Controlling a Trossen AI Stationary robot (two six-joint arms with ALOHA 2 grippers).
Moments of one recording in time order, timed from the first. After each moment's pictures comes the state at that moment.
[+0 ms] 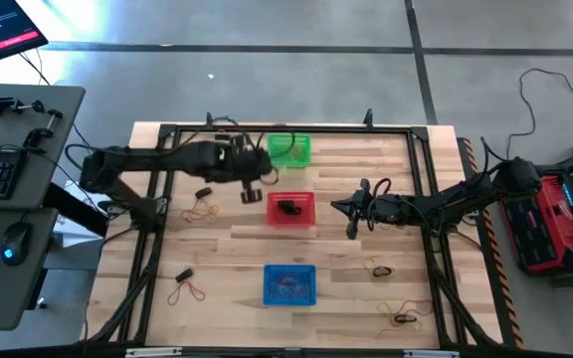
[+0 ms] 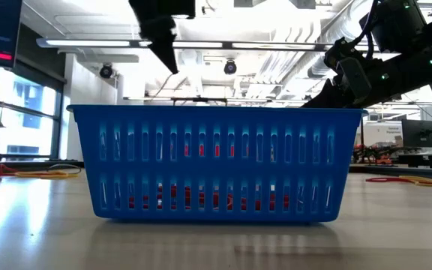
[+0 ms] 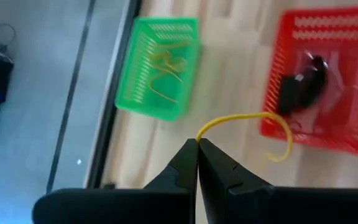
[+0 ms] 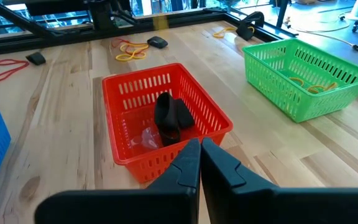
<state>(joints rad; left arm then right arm) 0.11 1.56 1.44 -0.96 -0.47 0.10 0.09 1.27 0.24 0.69 0.37 0.17</state>
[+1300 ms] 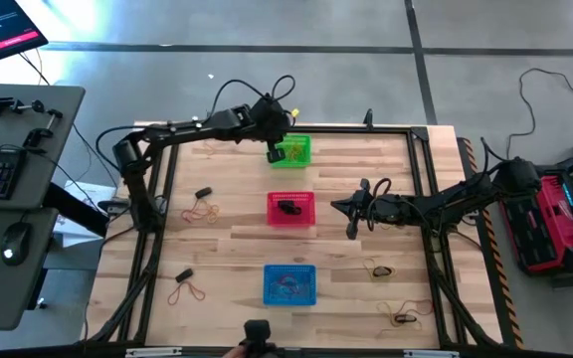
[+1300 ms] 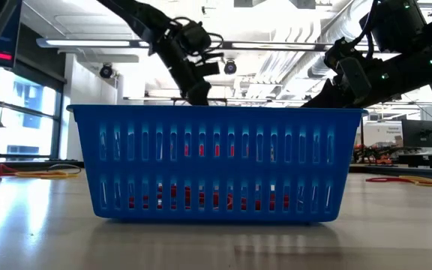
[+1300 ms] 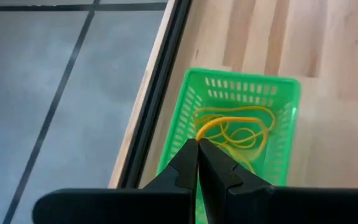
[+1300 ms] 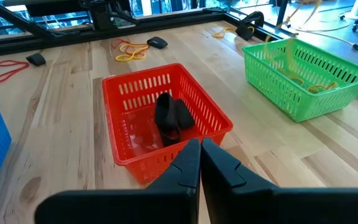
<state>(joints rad) 0.52 1.84 1.44 -0.43 -0.11 0.41 0.09 1.27 0.24 0.69 0.37 0.18</state>
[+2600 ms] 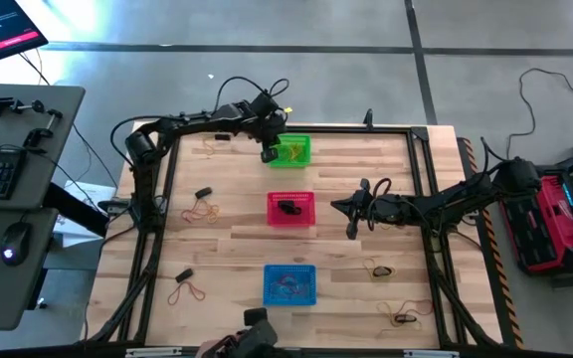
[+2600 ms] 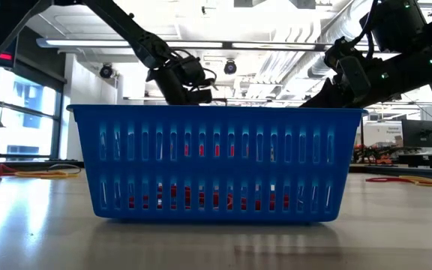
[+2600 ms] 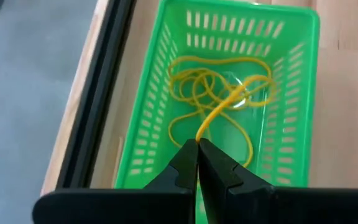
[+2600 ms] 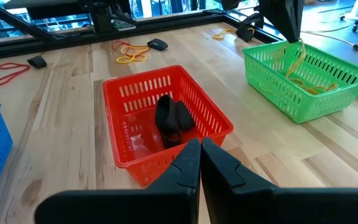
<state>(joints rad) 0.64 1.97 1.44 -0.49 0.15 0.47 0.09 1.27 0.24 0.70 0.37 0.18</state>
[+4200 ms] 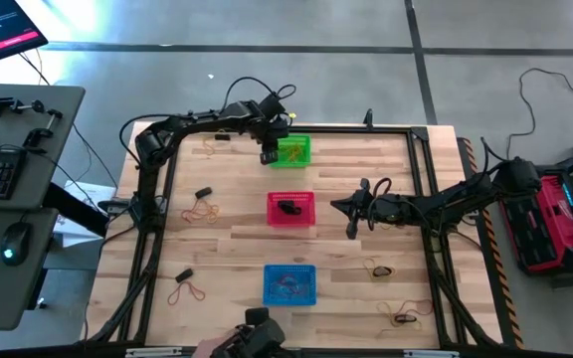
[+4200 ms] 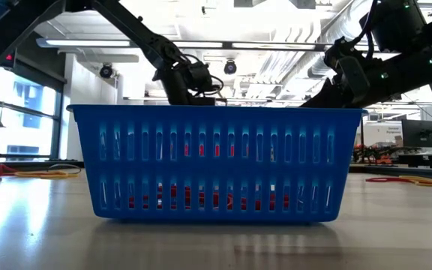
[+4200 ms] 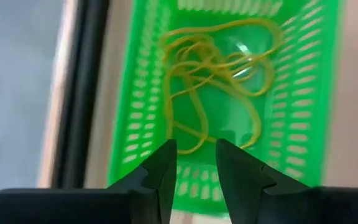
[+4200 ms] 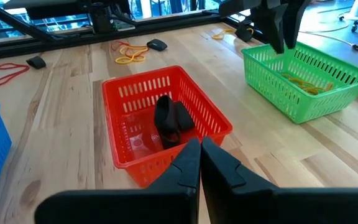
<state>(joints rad) 0.63 2.05 1.56 -0.65 0.07 0.53 0.08 1.27 0.24 0.70 0.37 0.18</state>
